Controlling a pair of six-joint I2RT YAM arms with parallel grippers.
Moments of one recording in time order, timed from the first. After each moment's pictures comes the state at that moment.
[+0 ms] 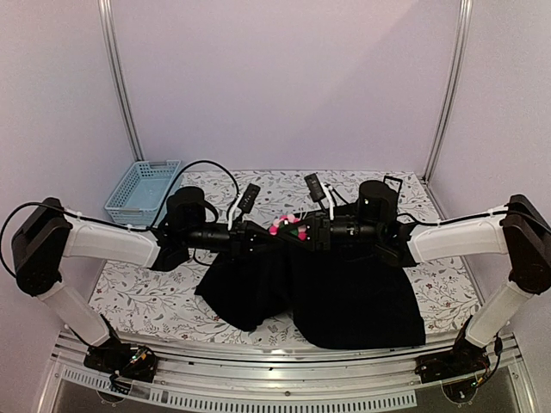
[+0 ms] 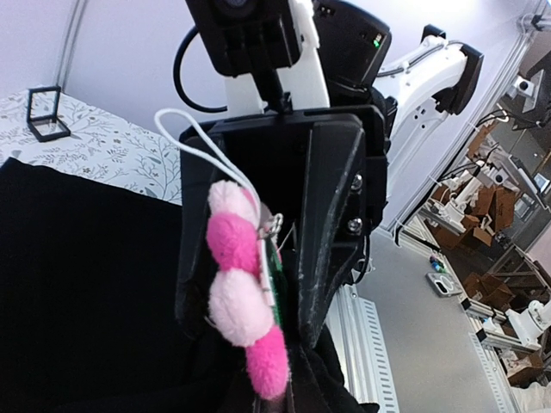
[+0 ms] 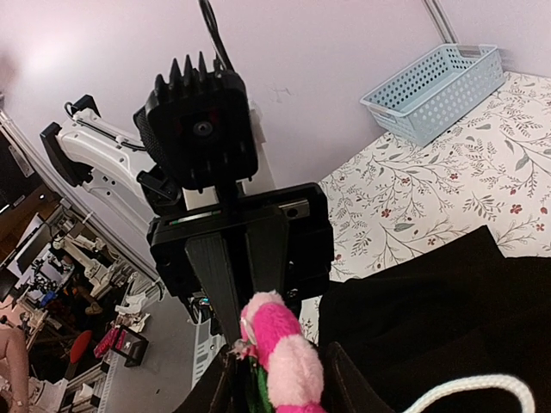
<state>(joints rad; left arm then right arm) -0.76 1.58 0.76 0.71 0.82 -0.39 0.81 1.62 0.87 0.65 -0.65 0.59</state>
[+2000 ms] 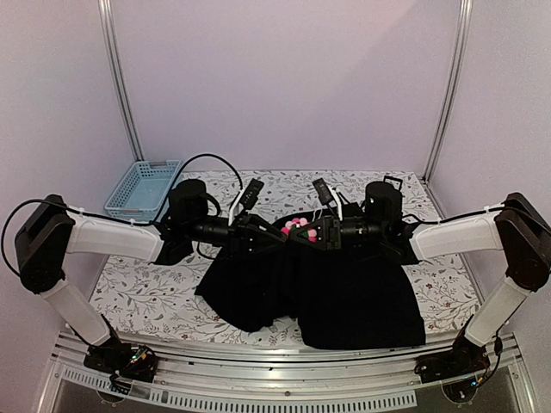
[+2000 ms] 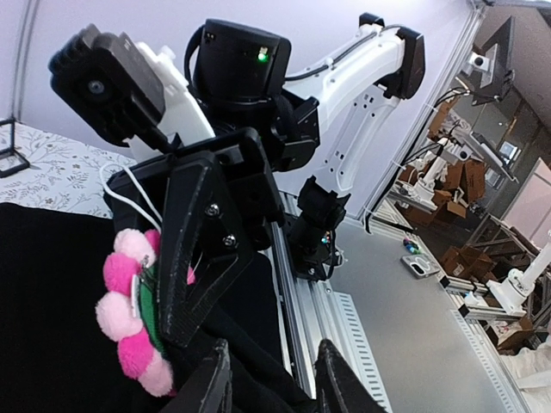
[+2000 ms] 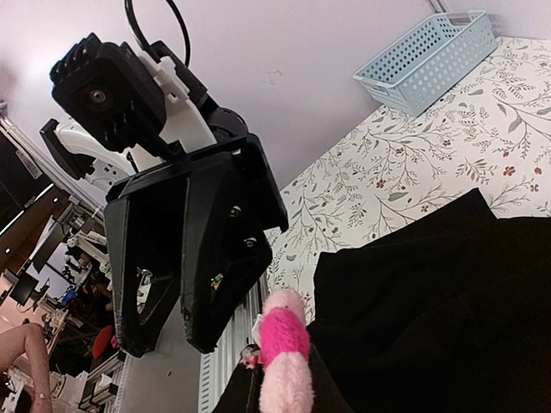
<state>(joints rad) -0.75 1.61 0.82 0.72 0.95 -0.35 0.73 1.64 0.84 0.65 -0.79 0.63</state>
